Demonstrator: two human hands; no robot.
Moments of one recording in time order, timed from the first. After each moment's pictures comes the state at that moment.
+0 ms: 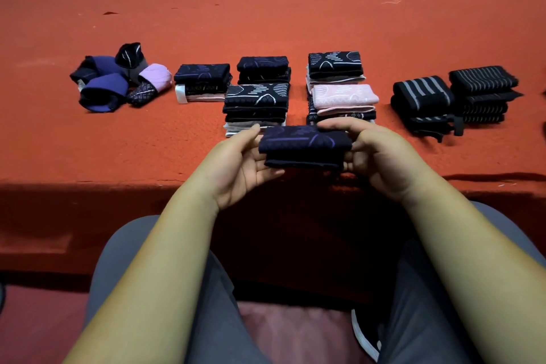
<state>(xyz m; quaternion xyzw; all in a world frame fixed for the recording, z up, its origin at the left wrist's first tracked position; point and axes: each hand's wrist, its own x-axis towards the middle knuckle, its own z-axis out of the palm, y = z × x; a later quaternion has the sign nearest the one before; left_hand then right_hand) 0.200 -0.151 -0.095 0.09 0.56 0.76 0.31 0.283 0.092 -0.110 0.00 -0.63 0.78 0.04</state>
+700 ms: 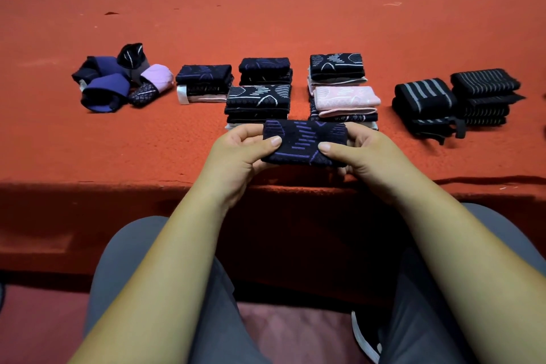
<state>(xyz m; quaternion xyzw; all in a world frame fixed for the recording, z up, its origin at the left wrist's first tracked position) 0.200 -0.148 -0.105 0.15 0.62 0.75 0.17 0.285 0.081 -0.112 -0.02 -0.72 0.69 0.09</state>
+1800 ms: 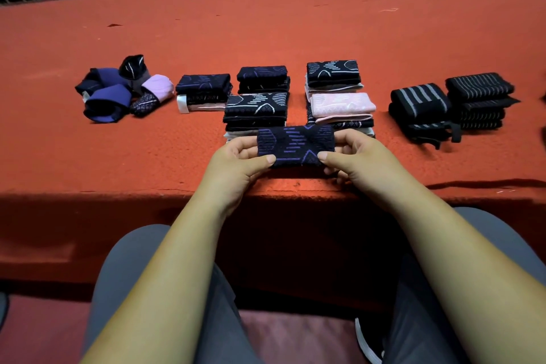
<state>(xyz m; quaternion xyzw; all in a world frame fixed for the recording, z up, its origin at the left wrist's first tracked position) 0.194 -0.149 -0.116 0.12 0.66 0.73 0.15 0.278 0.081 -0.118 -0.08 -0.73 0.68 0.10</state>
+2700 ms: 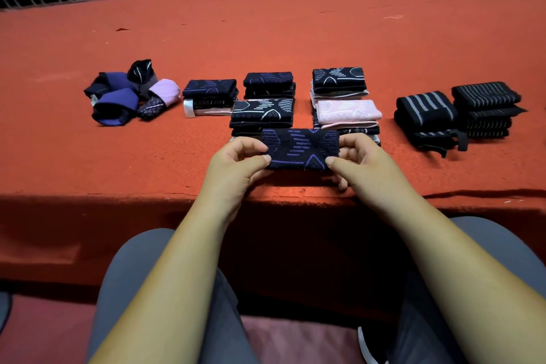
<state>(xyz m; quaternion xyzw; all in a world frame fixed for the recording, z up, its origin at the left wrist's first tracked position) 0.200 -0.157 -0.106 0.13 0.65 0.74 0.09 0.282 0.074 -0.118 -0.07 -0.76 0.63 0.15</state>
